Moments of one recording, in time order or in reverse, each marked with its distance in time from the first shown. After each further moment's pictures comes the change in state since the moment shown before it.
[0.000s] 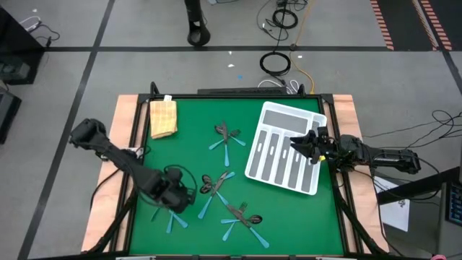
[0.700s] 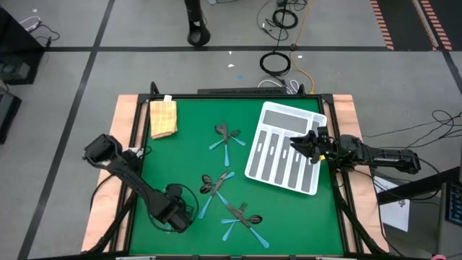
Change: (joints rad) left arm -0.107 0.279 -0.006 0.050 0.083 -0.004; right arm 0.000 0.000 0.000 0.000 0.002 0.016
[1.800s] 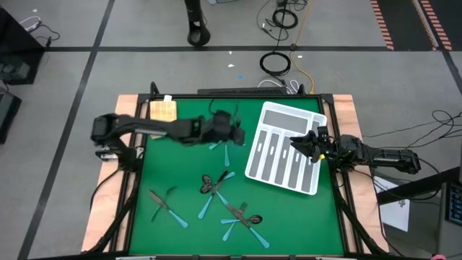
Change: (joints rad) left arm 0.844 -0.080 0.210 0.762 -0.264 1.055; right arm 0.000 0.000 0.000 0.001 0.009 0.037
